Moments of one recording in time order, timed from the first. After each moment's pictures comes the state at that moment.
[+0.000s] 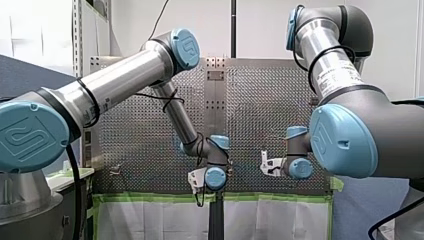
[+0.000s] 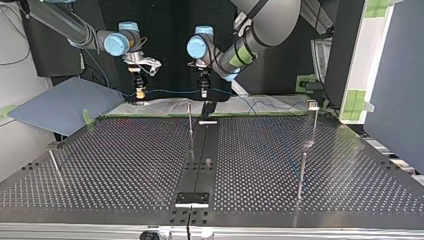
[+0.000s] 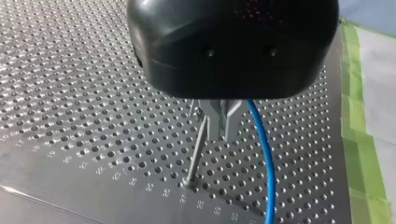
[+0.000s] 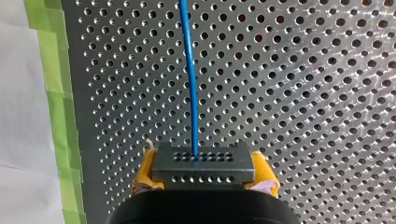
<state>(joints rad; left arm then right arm) -0.72 -2.56 -1.54 -2.34 -2.21 -1.94 1.84 -0.79 1.92 -0.97 1.44 1.52</state>
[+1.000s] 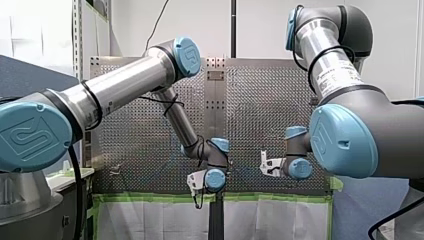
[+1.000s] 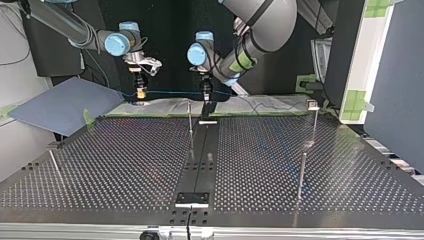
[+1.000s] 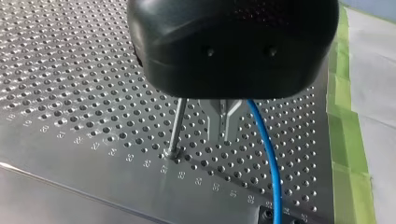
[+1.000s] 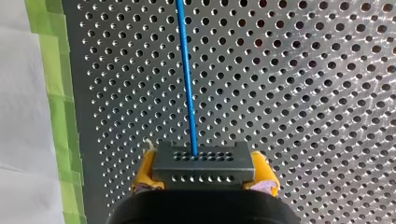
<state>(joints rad) -0.69 -2.61 -1.47 -2.41 -2.22 -1.96 1.84 -0.79 1.92 -0.97 1.44 1.52</state>
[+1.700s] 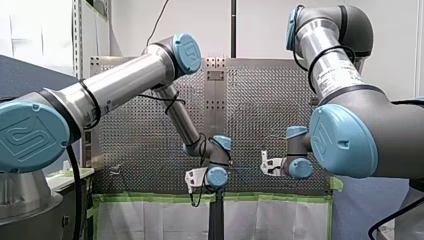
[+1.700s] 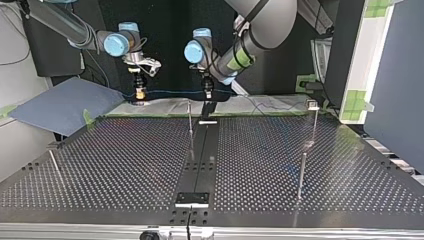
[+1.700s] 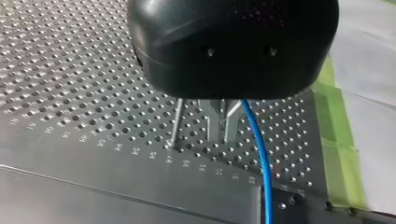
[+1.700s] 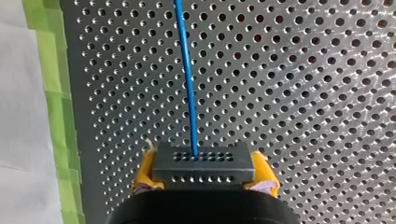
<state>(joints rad) -0.71 -2.58 -1.48 -2.45 -2.31 -1.88 1.84 -0.79 1.92 -0.96 1.44 1.53</state>
